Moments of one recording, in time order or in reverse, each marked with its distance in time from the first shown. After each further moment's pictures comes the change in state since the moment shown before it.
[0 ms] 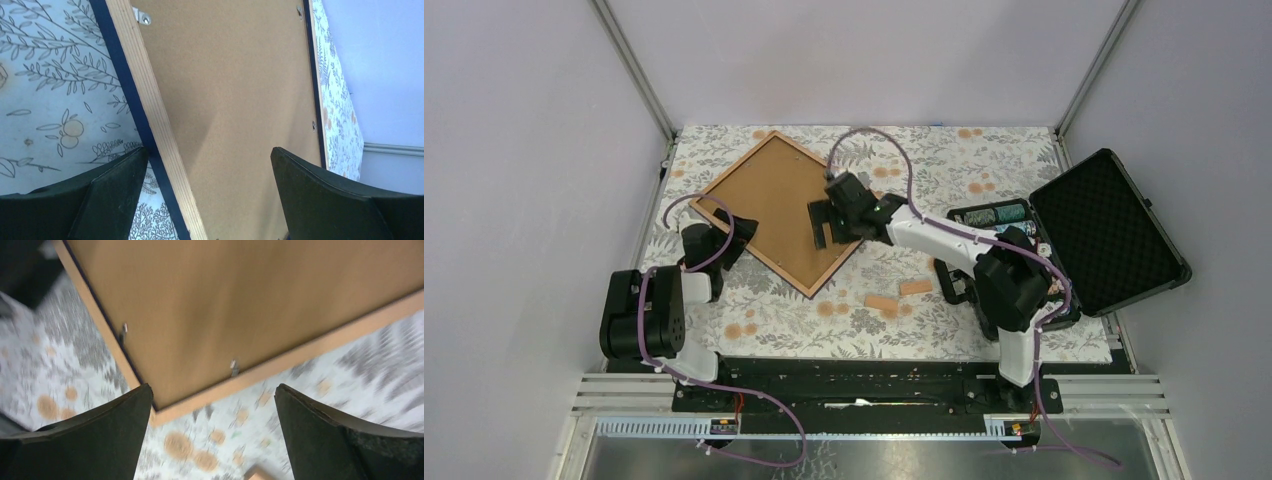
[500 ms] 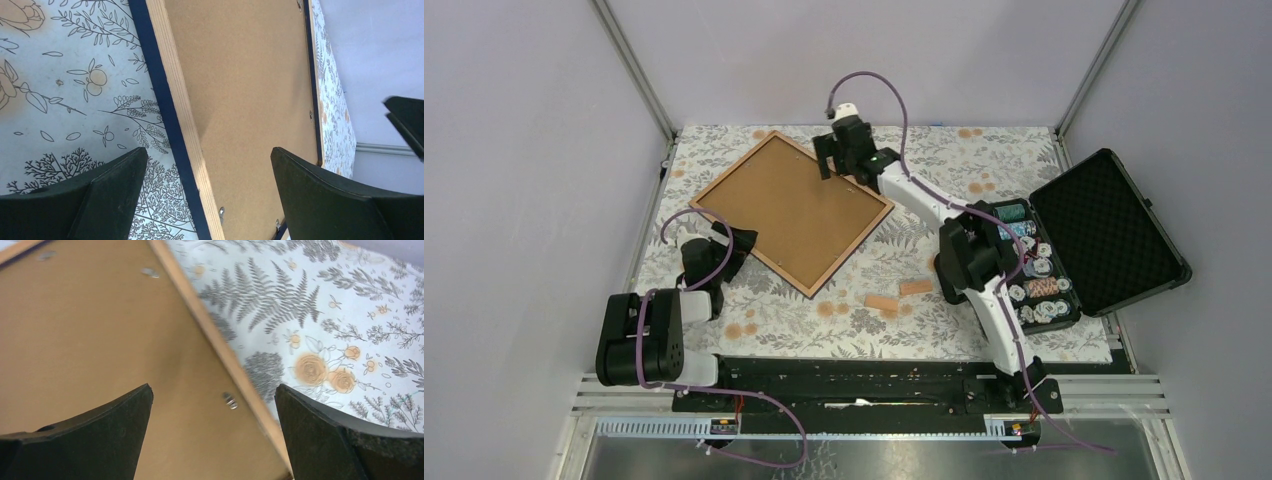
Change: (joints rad) left arm -0.003 -0.138 -0.143 0.027 -0.027 -0.041; right arm -0.166 0.361 0.586 0.141 0.208 -0.366
